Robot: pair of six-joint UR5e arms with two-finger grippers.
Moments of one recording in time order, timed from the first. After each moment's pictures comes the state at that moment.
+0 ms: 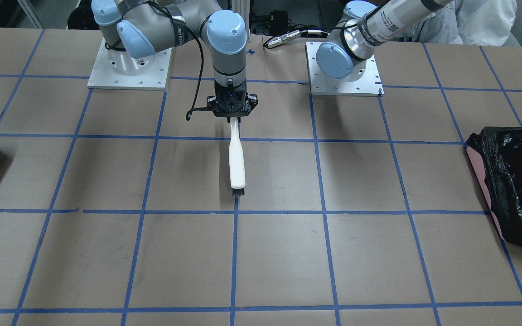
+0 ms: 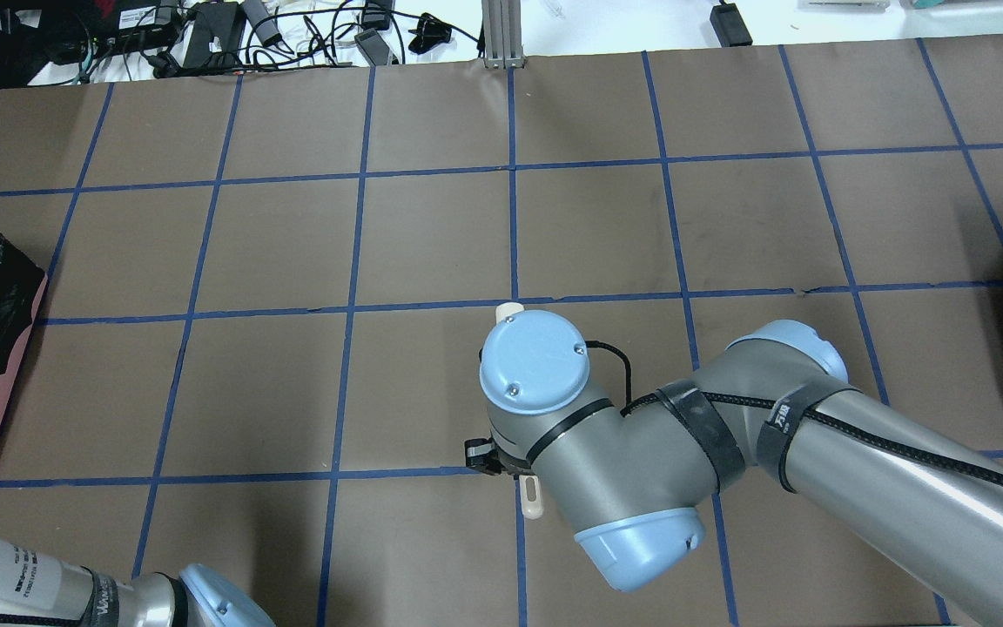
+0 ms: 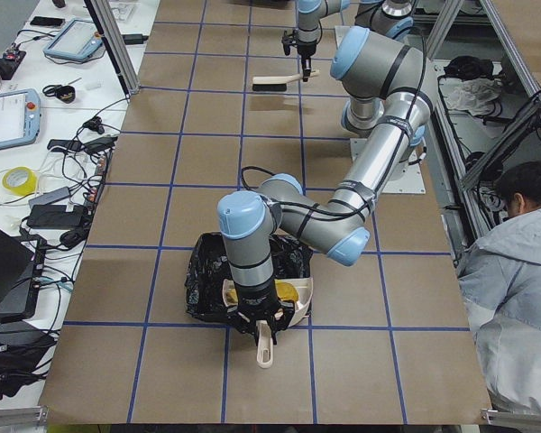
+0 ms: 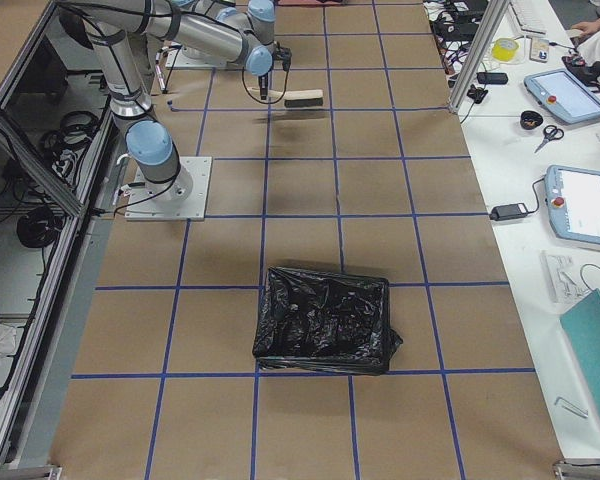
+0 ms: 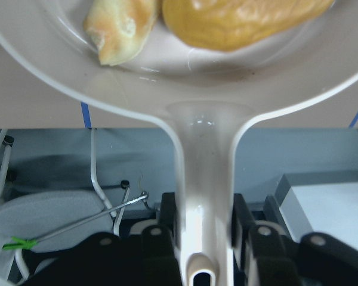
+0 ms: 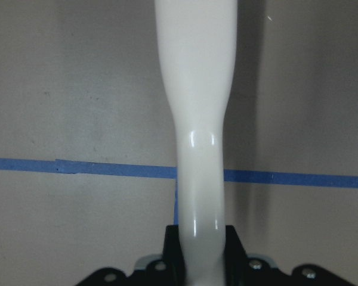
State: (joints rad) left arm -0.58 -2.11 -1.21 -0.95 2.02 2.65; right arm 2.12 -1.47 2.13 -2.20 -1.52 0.50
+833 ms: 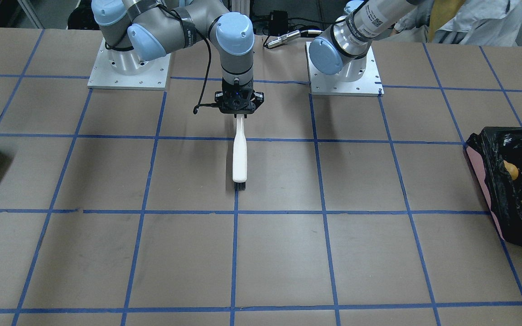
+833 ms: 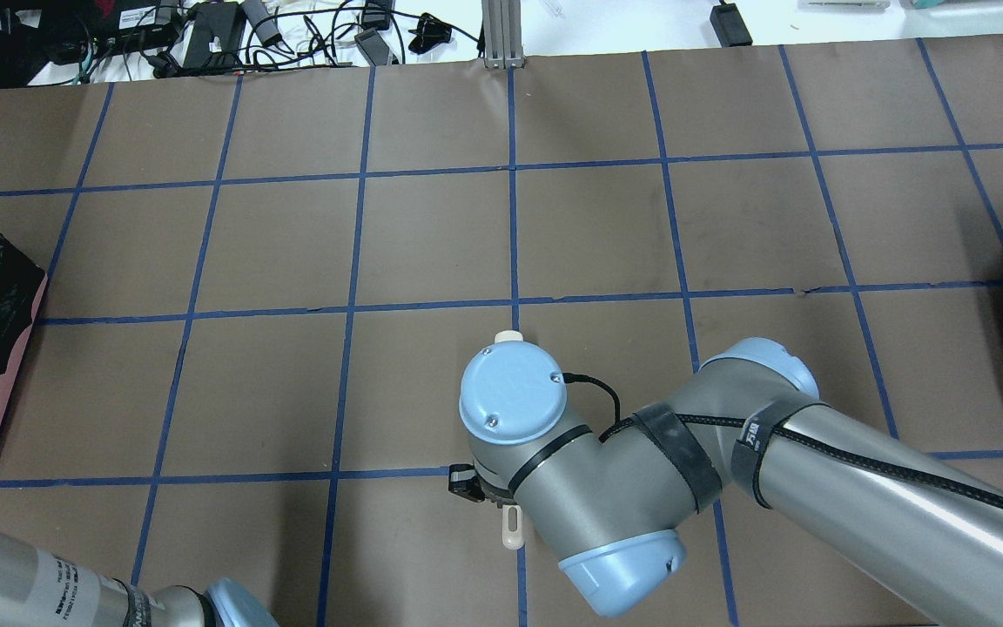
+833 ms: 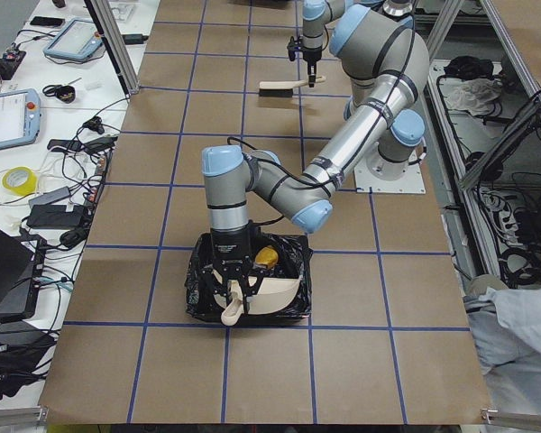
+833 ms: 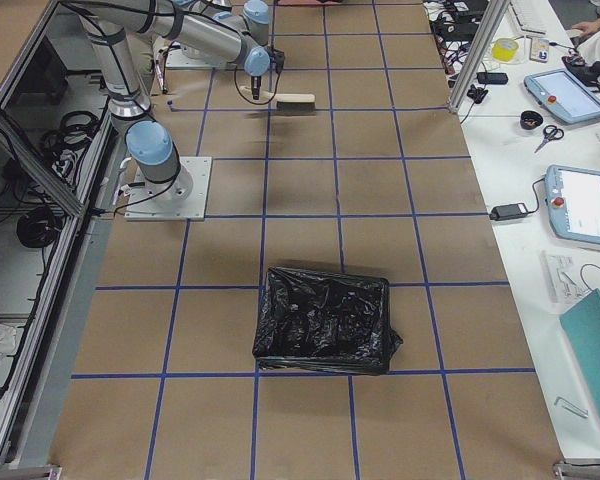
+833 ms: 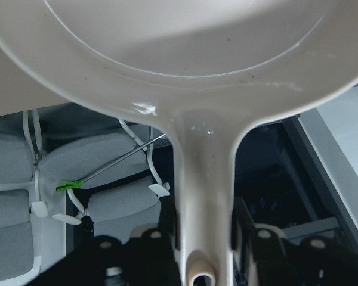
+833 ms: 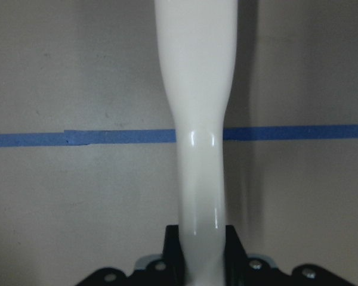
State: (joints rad) left arm -0.74 -2.05 -1.41 -0.53 2.18 2.79; right arm 2.19 -1.44 2.14 -2.21 -1.48 0.64
